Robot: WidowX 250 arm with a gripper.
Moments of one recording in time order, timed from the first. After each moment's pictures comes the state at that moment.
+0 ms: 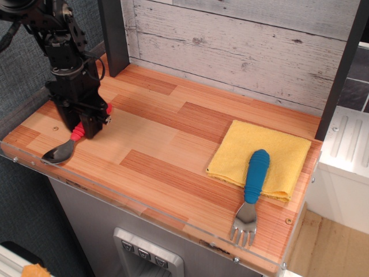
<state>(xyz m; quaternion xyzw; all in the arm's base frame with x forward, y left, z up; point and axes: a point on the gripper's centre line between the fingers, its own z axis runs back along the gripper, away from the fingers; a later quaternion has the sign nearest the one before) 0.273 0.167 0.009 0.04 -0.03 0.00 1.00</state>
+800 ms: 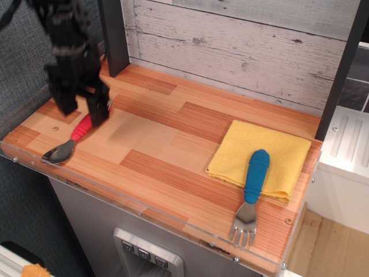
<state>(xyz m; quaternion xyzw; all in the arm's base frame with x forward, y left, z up) 0.282 0.160 0.051 0.04 -0.03 0.00 1.00</state>
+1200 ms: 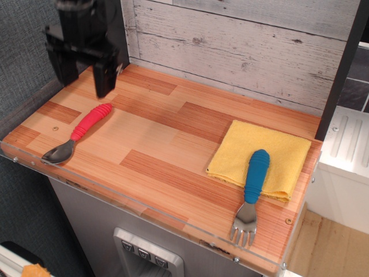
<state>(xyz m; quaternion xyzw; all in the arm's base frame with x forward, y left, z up) 0.276 0.129 0.109 0.06 -0.03 0.03 1.00</state>
